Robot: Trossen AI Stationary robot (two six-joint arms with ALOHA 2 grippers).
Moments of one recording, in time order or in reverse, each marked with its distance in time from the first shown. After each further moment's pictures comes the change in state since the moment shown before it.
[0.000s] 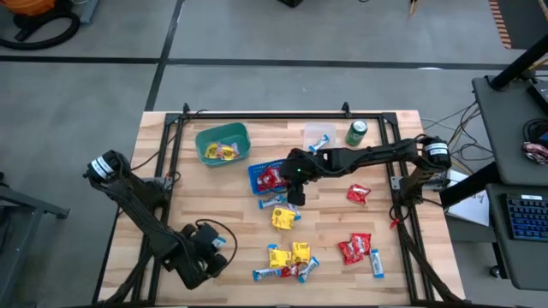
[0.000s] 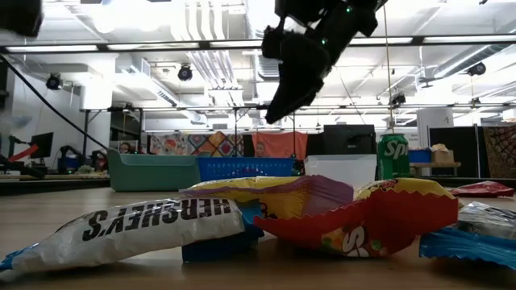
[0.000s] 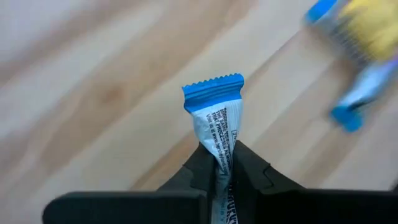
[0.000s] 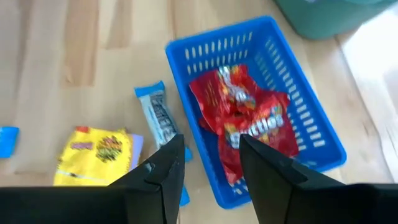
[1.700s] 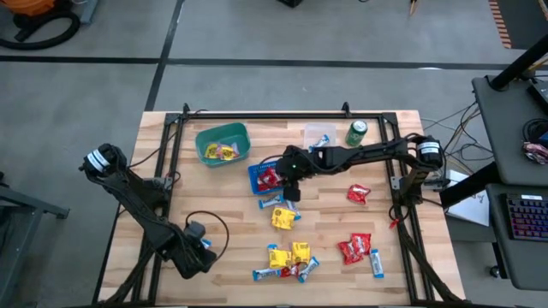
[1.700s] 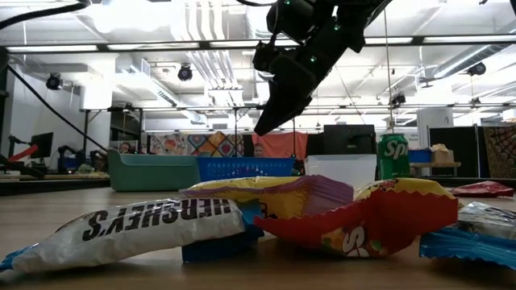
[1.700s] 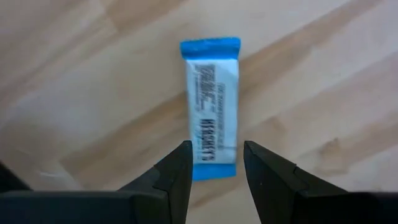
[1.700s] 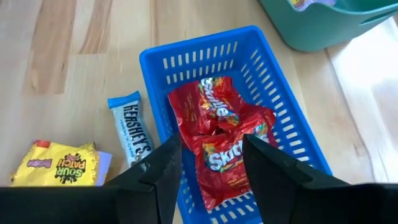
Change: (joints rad) left arm 0.003 -0.084 -0.150 0.026 0.427 -0.251; right arm -0.048 0.070 0.002 0.080 -0.002 -0.072
